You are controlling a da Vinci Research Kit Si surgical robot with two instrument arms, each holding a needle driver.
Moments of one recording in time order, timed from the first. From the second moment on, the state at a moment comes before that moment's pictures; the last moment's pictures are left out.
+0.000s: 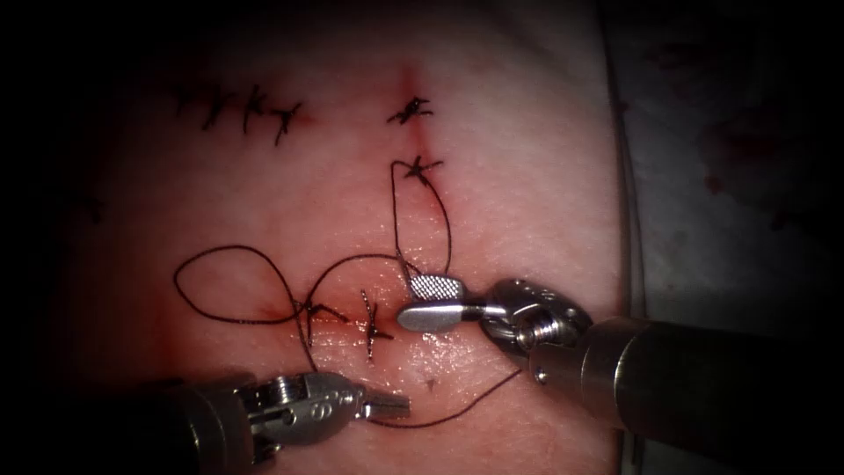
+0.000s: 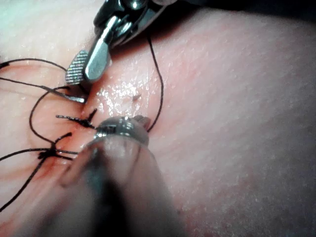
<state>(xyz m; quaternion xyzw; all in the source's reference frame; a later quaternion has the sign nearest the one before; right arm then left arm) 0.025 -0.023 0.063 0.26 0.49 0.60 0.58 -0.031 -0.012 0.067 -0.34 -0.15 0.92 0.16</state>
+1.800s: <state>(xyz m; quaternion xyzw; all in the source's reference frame) 0.028 -0.027 0.062 0.35 0.31 0.66 0.59 -0.031 -0.012 0.067 -0.34 -0.15 0.92 0.16</state>
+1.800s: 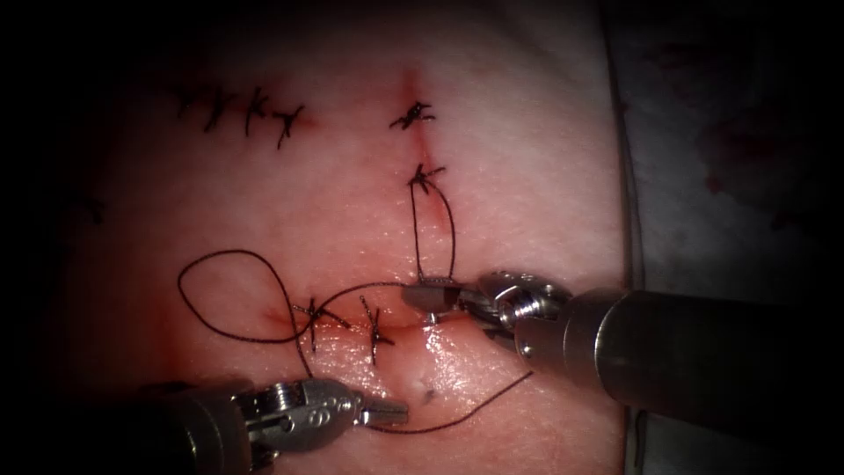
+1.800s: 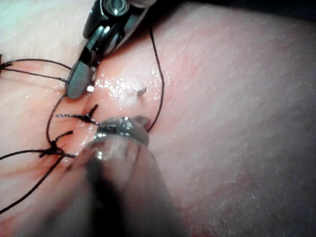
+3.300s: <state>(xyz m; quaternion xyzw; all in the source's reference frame) 0.012 -0.021 0.068 0.31 0.44 0.67 0.51 -0.035 -0.009 0.068 -0.54 -0.02 0.83 0.12</state>
